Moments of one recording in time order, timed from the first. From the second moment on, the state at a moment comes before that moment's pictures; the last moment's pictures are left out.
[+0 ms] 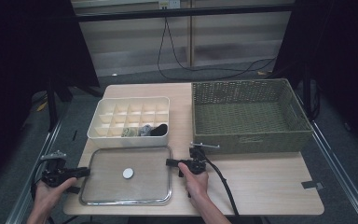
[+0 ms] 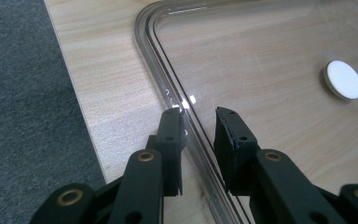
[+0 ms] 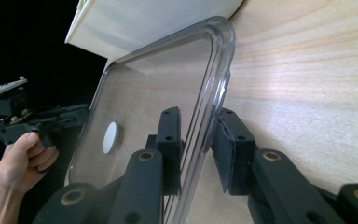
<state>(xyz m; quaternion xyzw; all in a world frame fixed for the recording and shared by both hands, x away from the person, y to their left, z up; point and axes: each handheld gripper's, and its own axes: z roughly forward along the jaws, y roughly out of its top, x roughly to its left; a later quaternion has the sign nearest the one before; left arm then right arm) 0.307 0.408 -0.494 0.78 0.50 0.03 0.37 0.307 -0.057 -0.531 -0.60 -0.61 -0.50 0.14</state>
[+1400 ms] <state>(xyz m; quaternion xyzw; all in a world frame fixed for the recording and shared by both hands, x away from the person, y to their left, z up) 0.294 0.415 -0.495 0.77 0.50 -0.01 0.40 0.302 -0.062 -0.524 -0.55 -0.61 -0.55 0.15</state>
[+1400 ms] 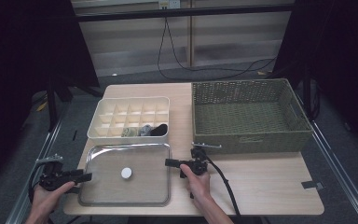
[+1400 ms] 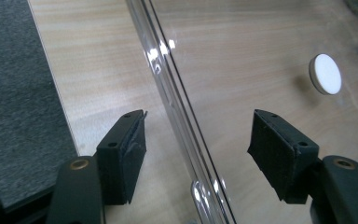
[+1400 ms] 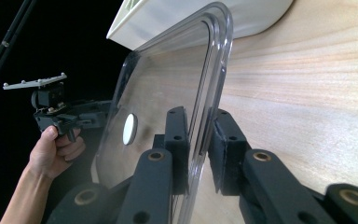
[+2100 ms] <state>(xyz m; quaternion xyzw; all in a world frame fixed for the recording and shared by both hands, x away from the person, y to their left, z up) 0.288 0.416 -0.492 0.76 0.49 -0.03 0.43 0.299 -0.060 -0.510 -0.53 -0.63 -0.55 0.12</state>
